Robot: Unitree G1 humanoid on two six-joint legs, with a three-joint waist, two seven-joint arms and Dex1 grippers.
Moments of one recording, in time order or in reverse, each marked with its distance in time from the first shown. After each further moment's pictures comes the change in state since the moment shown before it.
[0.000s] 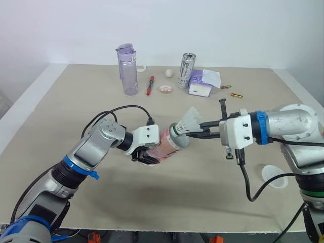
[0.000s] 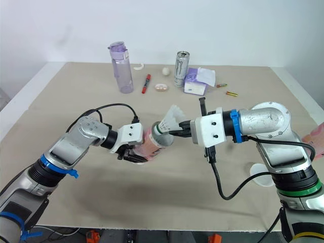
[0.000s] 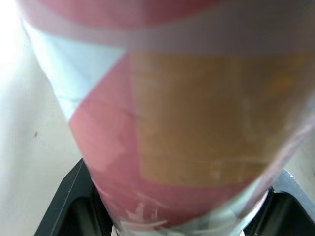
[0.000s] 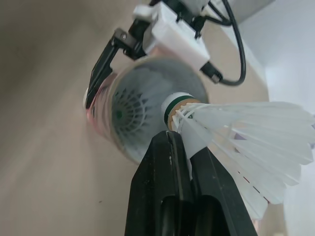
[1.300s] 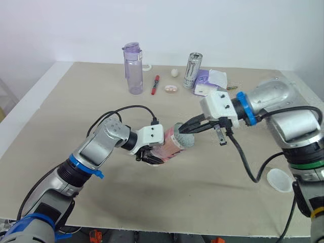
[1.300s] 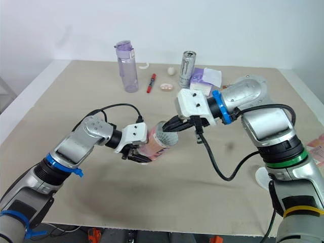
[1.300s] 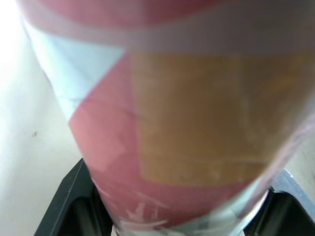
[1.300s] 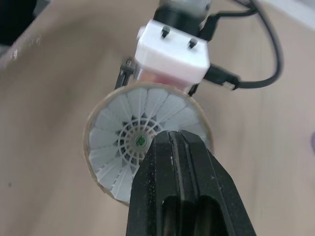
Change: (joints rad) left arm -0.023 -0.046 -0.012 0.030 0.001 -0.003 -0.002; right arm -0.319 0.049 0.225 0.177 0.044 0.373 0.169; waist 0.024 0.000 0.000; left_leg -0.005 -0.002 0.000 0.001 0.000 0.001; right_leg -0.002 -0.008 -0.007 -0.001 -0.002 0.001
